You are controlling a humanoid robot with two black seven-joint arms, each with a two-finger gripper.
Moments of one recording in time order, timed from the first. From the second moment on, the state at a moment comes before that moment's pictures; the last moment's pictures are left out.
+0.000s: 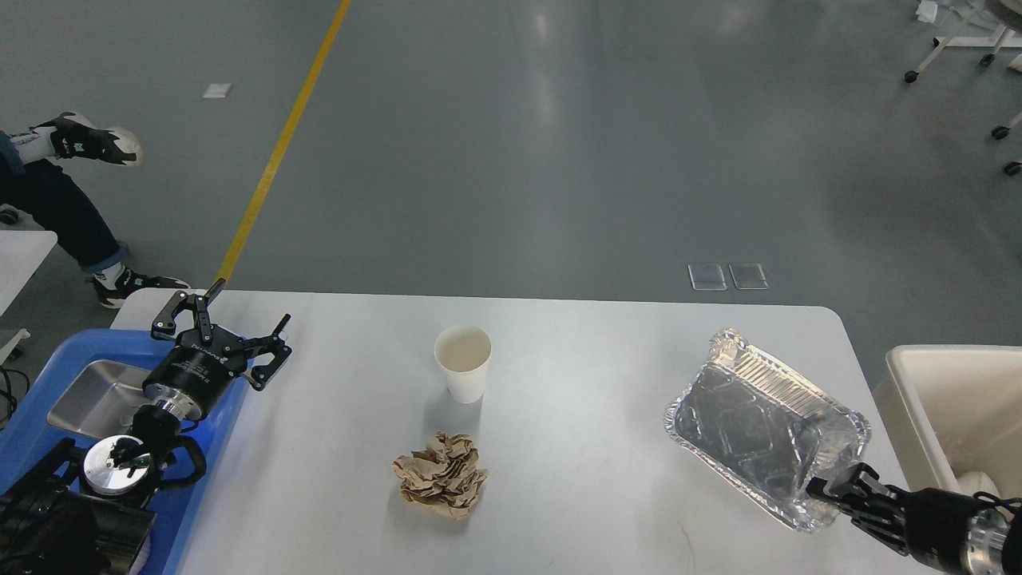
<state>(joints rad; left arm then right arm) -0.46 0.16 -1.33 -0.46 -0.08 -0.66 0.18 0.38 -1.06 0.20 1.47 -0.67 0.11 0.28</state>
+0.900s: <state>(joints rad) -0.55 0.27 -1.15 -0.46 0.13 -0.56 0.07 1.04 -0.80 -0.15 1.40 -1.00 0.40 0.26</state>
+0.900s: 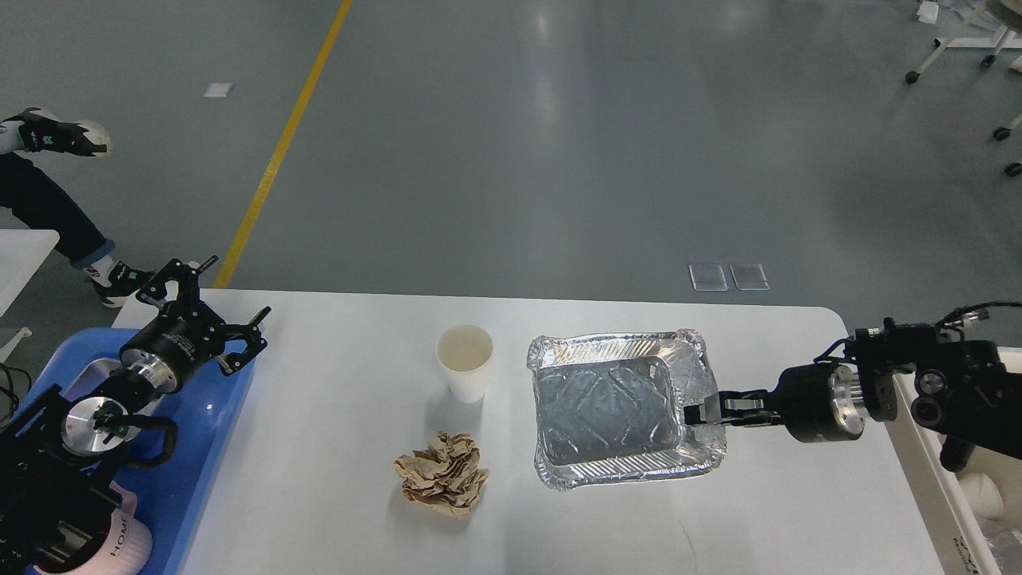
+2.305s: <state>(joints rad) -0.33 0.67 -1.07 -0.86 0.29 -0.64 0.02 1.09 -0.69 -0.21 1.22 -0.85 0.54 0.21</state>
